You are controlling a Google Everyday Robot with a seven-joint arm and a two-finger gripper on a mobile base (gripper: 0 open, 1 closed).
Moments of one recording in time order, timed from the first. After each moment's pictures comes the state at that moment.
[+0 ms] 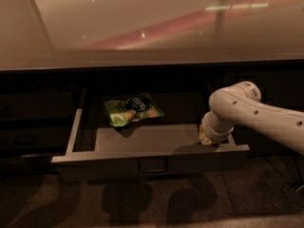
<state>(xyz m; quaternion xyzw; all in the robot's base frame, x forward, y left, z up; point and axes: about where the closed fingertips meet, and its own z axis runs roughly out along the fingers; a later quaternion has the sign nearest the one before) 0.560 -0.215 0.597 -0.81 0.58 -0.06 0.08</state>
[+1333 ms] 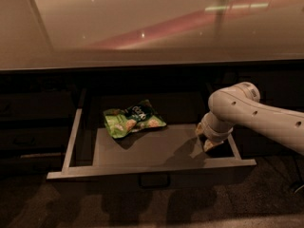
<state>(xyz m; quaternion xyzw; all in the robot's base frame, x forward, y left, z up) 0.559 -0.216 0.595 -0.81 0.58 -0.06 0.08</state>
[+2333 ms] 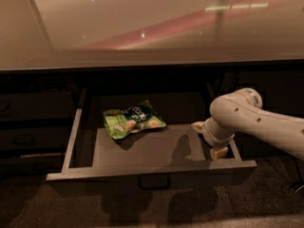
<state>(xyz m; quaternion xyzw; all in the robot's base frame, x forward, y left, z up) 0.544 -0.211 0.593 -0.82 0.56 -0.06 0.09</state>
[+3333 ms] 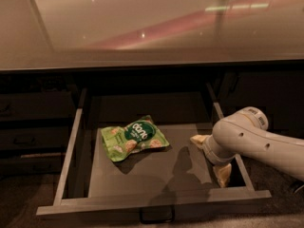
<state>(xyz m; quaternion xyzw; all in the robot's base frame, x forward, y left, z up) 0.495 -0.204 0.583 -0.84 0.53 -0.08 0.10</state>
